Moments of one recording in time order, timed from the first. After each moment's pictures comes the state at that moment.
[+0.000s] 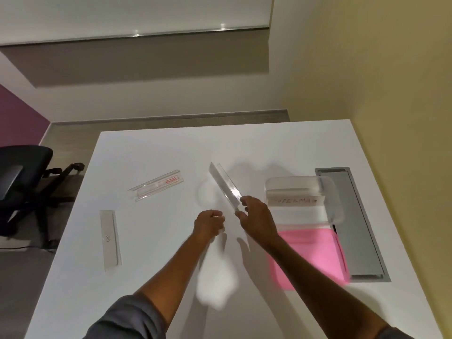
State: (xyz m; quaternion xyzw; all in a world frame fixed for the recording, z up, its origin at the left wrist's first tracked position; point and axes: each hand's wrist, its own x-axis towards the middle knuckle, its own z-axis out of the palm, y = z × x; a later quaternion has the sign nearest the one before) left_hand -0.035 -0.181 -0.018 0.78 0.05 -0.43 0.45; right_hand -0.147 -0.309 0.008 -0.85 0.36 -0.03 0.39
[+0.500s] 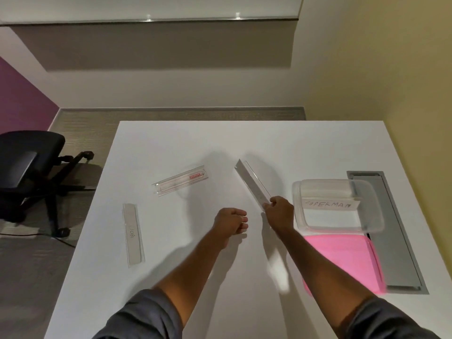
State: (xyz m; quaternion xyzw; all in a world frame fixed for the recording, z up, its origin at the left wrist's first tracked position) left_hand 0.008 -0.152 -0.031 0.73 0.04 -0.50 0.47; right_hand -0.085 -0.296 -0.037 -0.72 0.55 -0.03 0.42
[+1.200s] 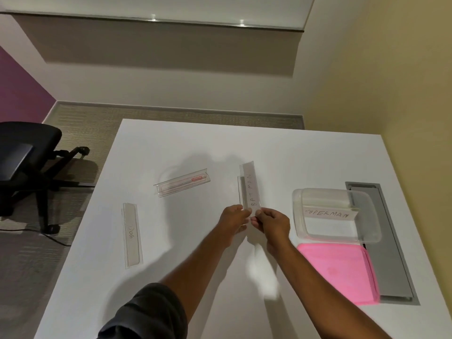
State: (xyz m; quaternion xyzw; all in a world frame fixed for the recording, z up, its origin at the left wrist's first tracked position) left_hand 0.020 -0.164 -0.025 0.68 0.03 -0.52 0.52; right_hand -0.084 -0.257 -0.027 -0.45 0.57 -0.14 0.68
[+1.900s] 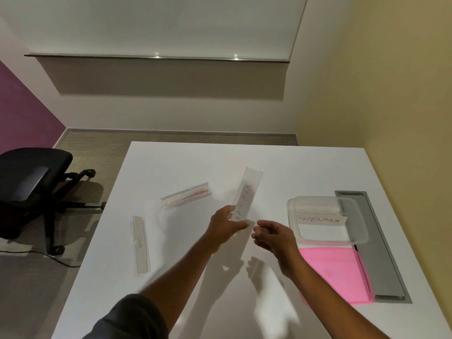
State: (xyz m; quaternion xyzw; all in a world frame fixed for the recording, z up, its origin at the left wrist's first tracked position) left_hand 0.027 -0.122 0.037 0.77 -0.19 -0.42 0.44; right_hand -0.137 -0.238 0.040 -0.51 0.44 -0.10 0.73
